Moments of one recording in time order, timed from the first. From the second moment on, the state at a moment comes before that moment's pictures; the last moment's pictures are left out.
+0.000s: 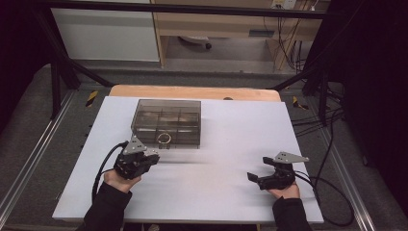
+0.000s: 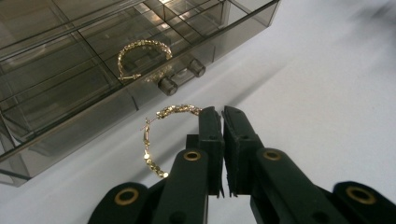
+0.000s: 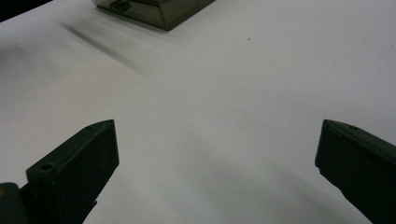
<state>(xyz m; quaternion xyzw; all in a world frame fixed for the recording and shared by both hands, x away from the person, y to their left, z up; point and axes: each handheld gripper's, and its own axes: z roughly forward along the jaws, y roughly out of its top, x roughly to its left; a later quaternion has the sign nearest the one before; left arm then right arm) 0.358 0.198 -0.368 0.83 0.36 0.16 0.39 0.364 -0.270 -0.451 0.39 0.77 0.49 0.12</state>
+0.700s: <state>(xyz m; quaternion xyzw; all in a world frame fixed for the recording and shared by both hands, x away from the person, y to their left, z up) 0.376 0.189 -0.348 0.83 0.36 0.16 0.39 0.364 -0.270 -0.450 0.39 0.77 0.49 0.12</state>
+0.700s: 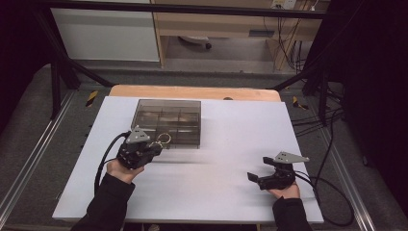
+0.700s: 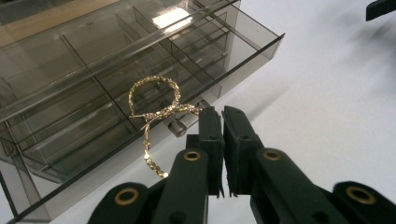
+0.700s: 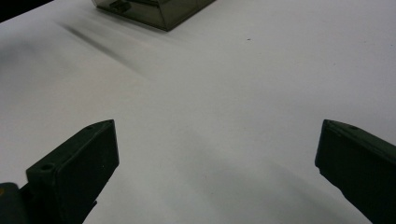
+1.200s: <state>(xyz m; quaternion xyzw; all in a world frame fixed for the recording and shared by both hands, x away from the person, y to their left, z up) 0.391 0.184 -0.341 0.83 0.37 0.16 0.38 0.364 -0.269 -0.451 0.39 0.77 0.49 0.12</state>
